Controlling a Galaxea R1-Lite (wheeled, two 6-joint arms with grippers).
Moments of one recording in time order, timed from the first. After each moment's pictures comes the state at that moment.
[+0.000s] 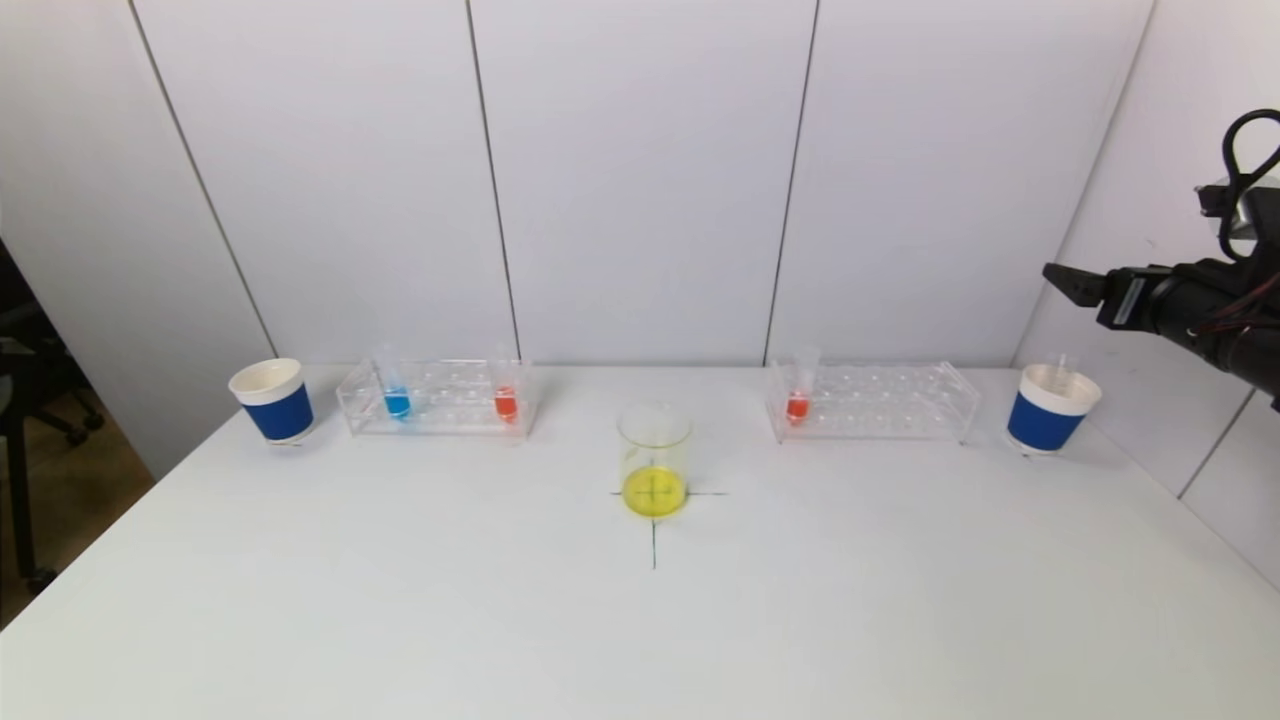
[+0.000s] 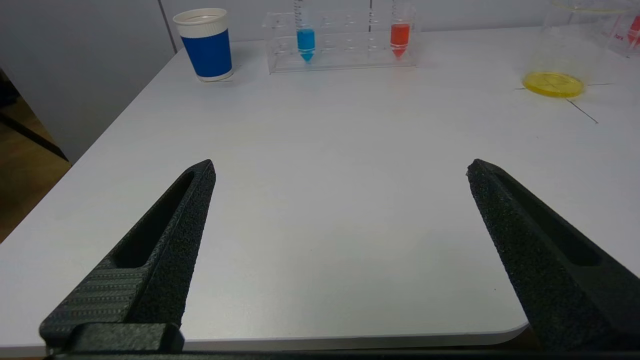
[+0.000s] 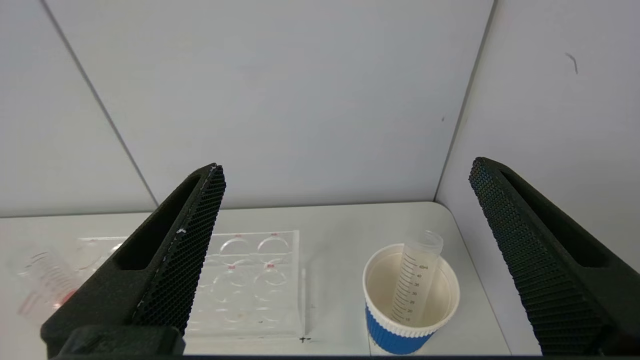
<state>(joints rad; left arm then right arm) -0.01 0.00 0.00 0.00 -0.02 0.02 -0.24 1.83 -0.94 -0.83 0.19 0.02</state>
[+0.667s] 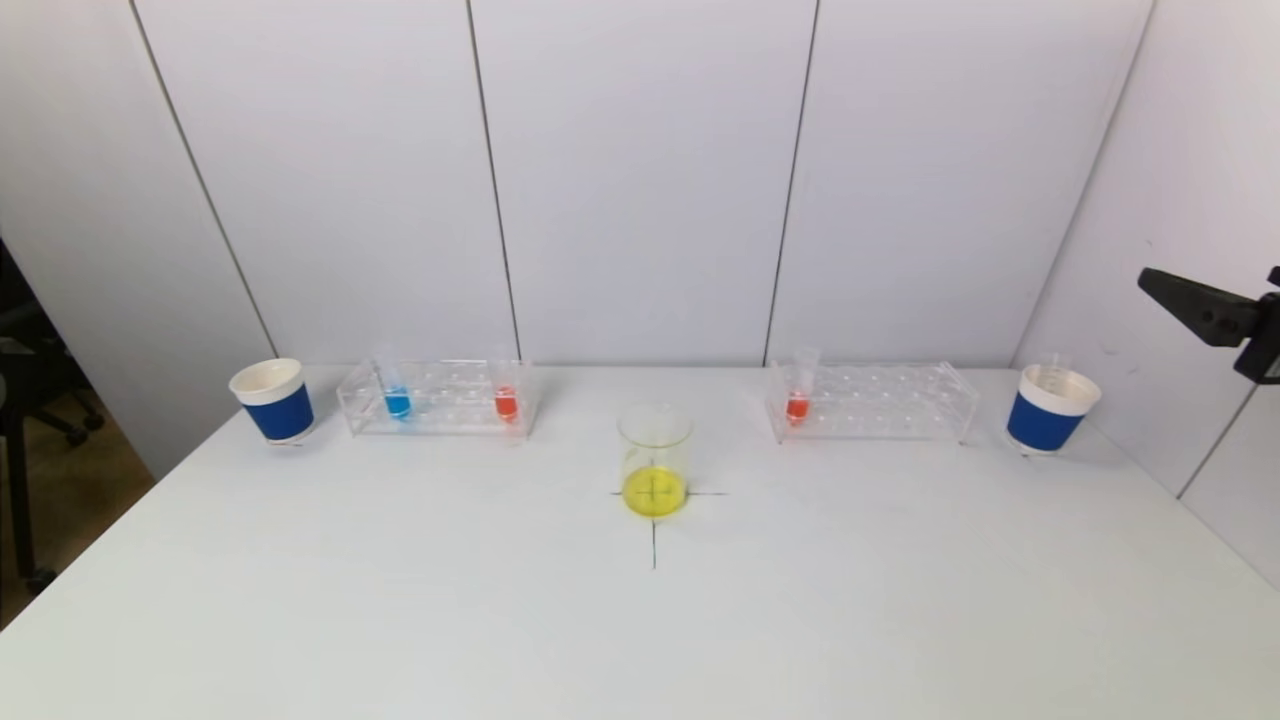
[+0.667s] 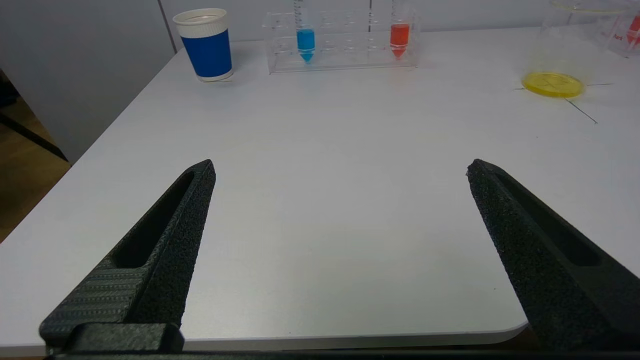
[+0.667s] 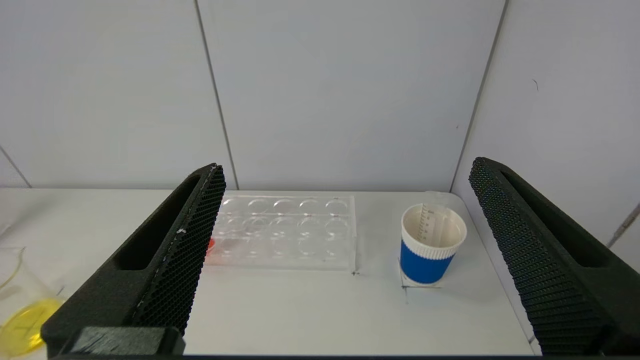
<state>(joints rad) -0.01 0.00 0.00 0.00 -0.02 0.02 -0.17 1.28 -0.59 -0.71 0.17 0.03</state>
